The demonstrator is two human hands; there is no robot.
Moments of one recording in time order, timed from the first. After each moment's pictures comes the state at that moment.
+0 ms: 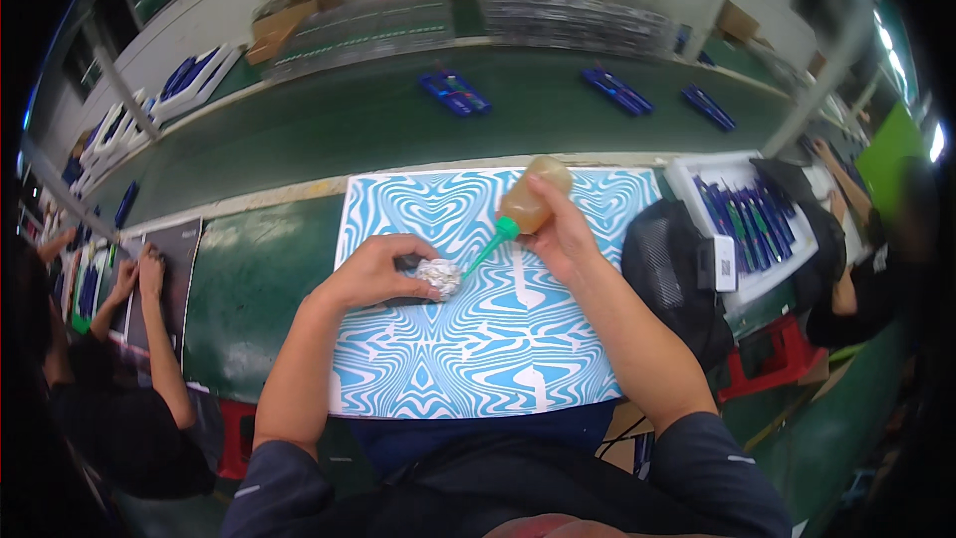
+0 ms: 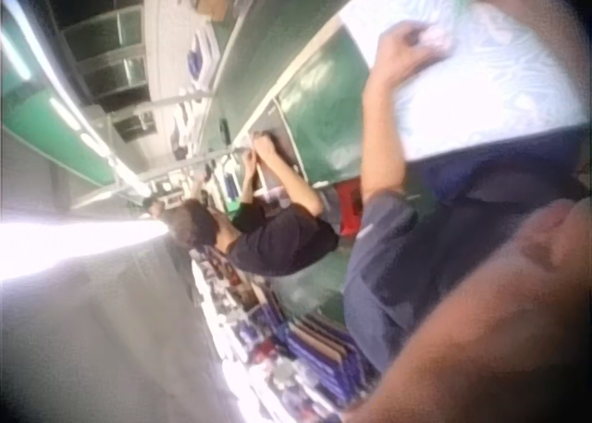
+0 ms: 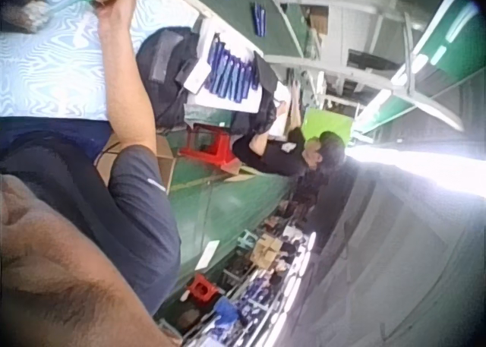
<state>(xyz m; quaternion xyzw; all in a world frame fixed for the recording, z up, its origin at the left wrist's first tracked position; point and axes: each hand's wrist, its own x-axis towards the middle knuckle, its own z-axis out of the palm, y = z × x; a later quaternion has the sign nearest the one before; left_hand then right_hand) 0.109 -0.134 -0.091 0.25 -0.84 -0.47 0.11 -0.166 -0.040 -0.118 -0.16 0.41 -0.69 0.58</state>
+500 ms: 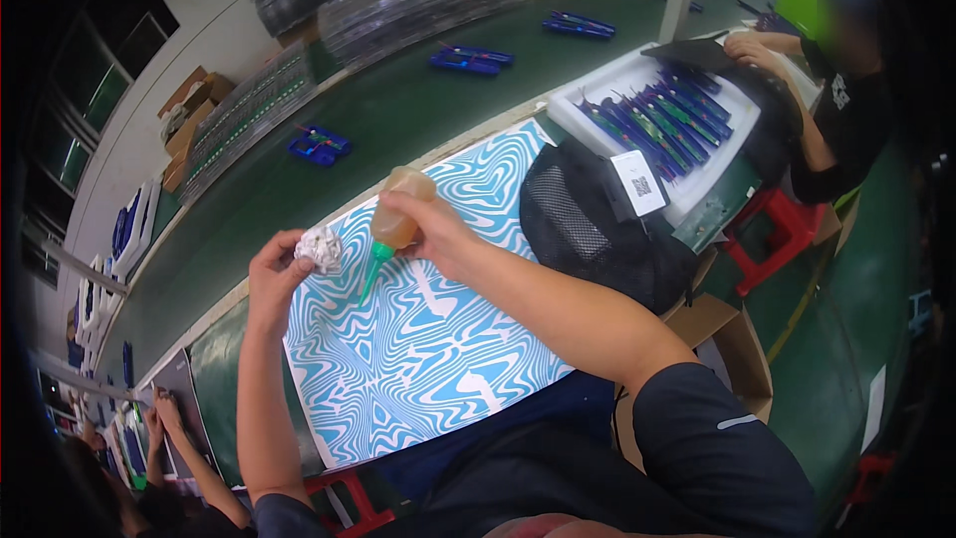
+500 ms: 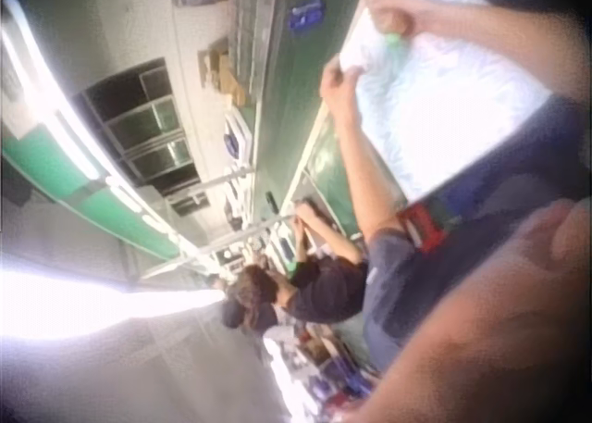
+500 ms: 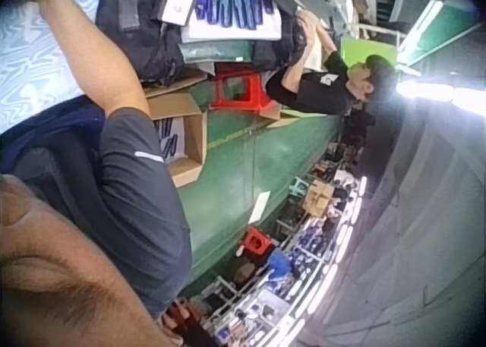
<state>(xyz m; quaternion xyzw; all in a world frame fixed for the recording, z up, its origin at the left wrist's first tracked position) 0.063 -0.172 -0.069 0.25 -0.73 -0.56 0.29 -0.170 -0.040 -0.117 -0.16 0.39 -0.68 0.59</state>
